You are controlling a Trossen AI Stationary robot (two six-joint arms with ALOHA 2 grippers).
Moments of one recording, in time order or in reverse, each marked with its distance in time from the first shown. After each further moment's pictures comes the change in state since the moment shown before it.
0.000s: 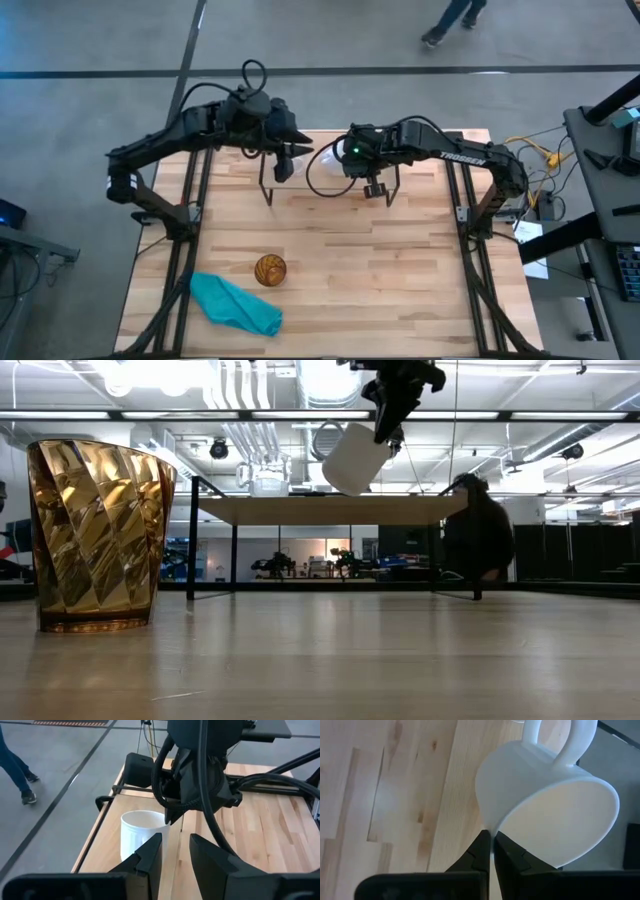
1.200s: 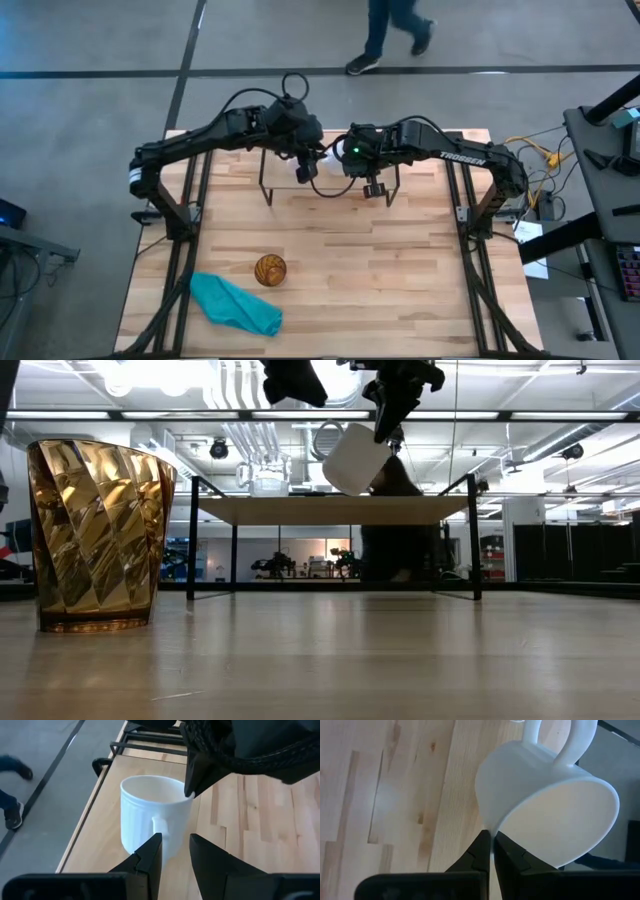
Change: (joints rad) left arm 0.040 0.174 -0.005 -0.015 -0.013 0.017; right arm 0.000 0.000 0.002 0.000 0.002 0.018
